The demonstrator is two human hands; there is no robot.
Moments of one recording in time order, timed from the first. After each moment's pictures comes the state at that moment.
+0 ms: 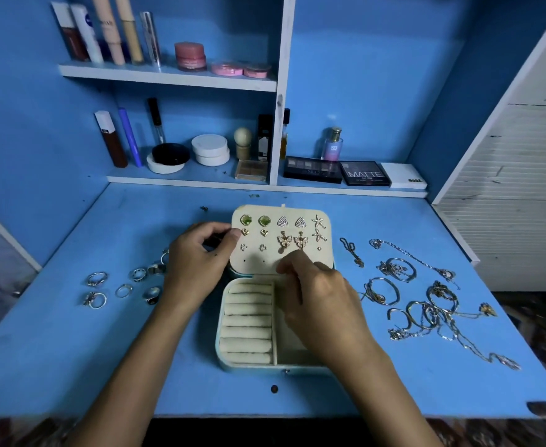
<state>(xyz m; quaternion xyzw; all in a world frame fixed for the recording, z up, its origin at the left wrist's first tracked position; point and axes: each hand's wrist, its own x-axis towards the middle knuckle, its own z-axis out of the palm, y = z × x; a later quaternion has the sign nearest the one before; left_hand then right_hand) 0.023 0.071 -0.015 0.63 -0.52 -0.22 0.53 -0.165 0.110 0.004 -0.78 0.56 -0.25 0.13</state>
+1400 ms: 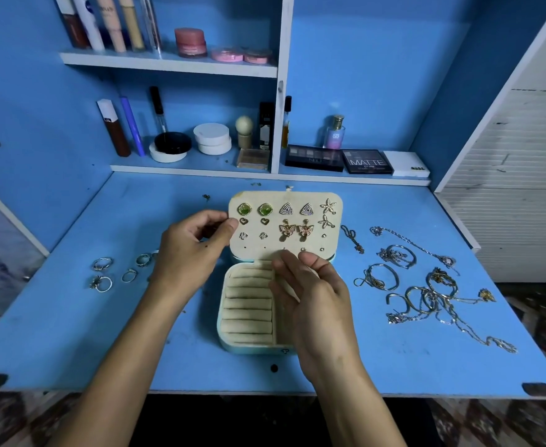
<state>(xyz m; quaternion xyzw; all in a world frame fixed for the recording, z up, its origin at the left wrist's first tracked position) 0.025 0.095 0.002 0.60 -0.51 -0.29 0.55 -0.138 0.144 0.021 -0.19 0.45 -0.56 0.66</state>
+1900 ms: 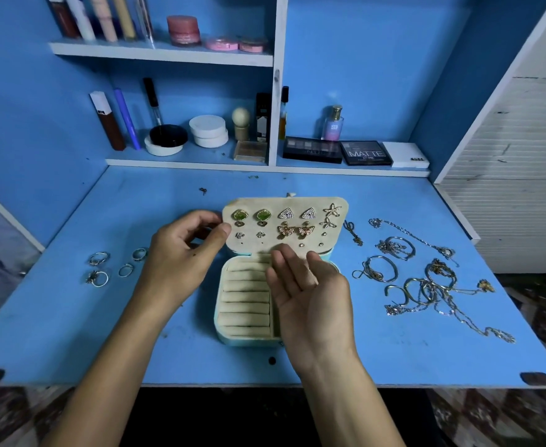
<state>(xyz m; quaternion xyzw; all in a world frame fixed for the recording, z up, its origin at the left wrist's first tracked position) 0.027 0.112 0.003 0.56 -0.55 -0.30 0.54 -0.135 0.144 0.023 -0.01 0.37 -0.59 0.71</state>
